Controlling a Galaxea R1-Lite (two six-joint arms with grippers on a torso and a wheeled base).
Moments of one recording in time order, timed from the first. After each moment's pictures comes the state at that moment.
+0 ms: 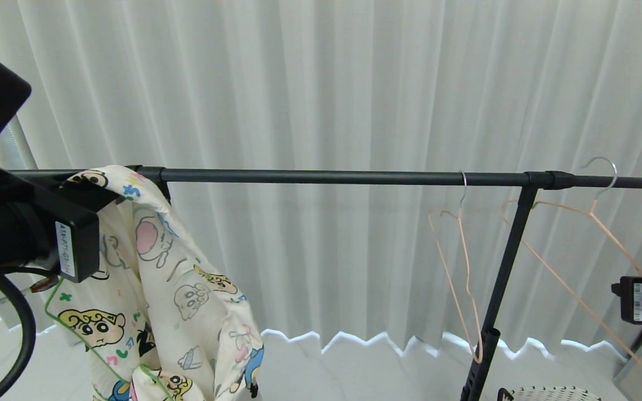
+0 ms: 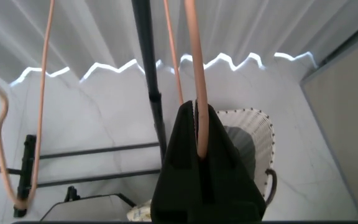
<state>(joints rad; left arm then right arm) -0.64 1.09 -0.87 -0.07 0.45 0.35 0.20 1.22 -0.63 0.00 -0.23 0.17</state>
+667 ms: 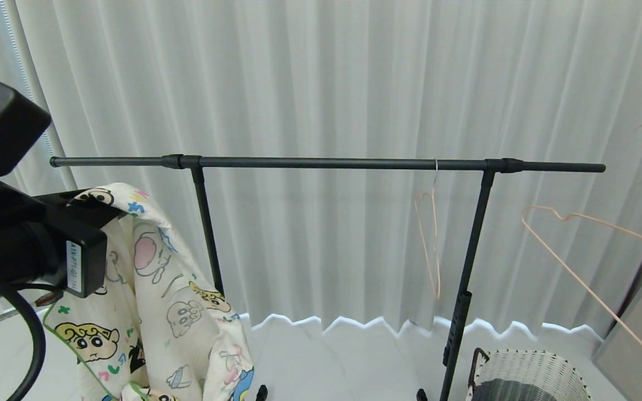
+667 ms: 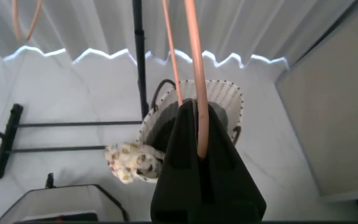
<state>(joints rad) -0.62 1.09 -0.83 -0.07 0.45 0.36 0.20 0.85 -0.50 0.14 -0.23 0.03</state>
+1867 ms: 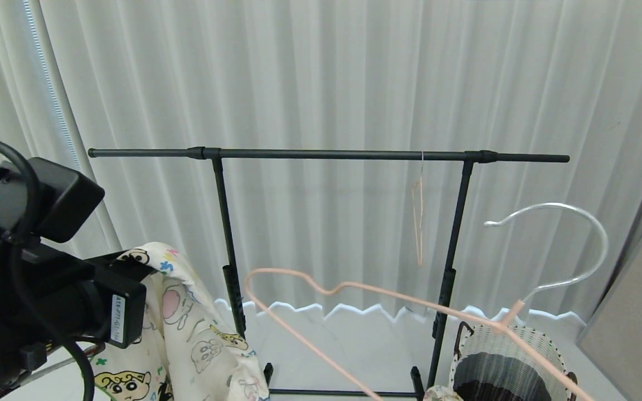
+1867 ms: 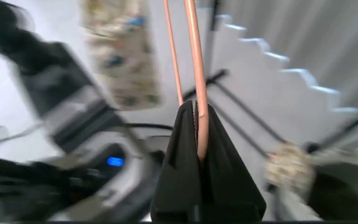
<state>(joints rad) -0.65 1.12 -0.69 -0.07 0.45 0.12 1.37 0.95 -0.53 -0.02 -0.23 0.41</state>
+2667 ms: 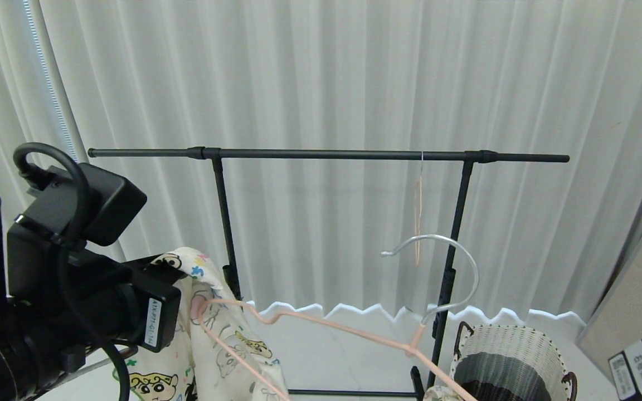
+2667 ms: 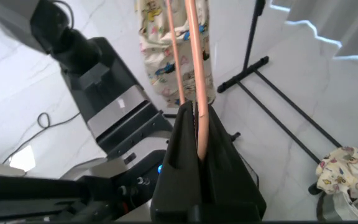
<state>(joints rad) -0.73 1.19 -0.71 -0.07 0.48 0.08 1.41 1.15 -0.55 -0.13 -0.23 0.48</state>
